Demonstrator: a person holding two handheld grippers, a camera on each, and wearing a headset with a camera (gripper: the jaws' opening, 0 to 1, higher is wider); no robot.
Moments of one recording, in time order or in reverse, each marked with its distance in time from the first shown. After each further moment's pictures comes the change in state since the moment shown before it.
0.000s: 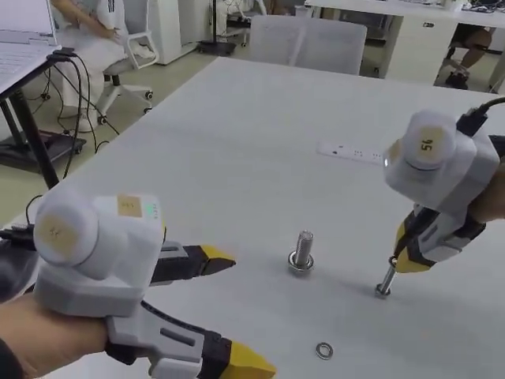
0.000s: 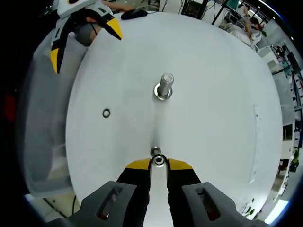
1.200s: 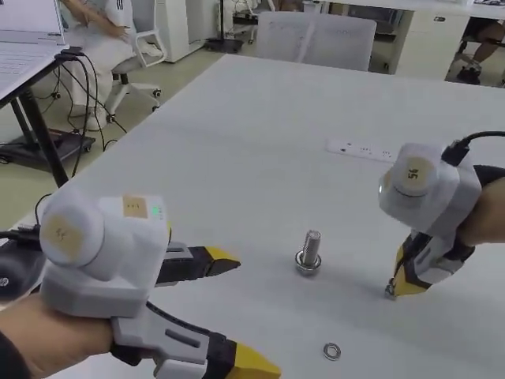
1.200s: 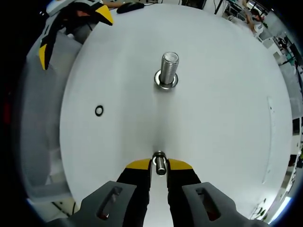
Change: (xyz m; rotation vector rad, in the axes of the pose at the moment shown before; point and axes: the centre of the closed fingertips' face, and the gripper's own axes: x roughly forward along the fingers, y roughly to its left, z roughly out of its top) left arm 0.000 0.000 -0.003 -0.009 0.013 0.003; right arm 0.042 0.012 -0.008 0.045 0.016 0.067
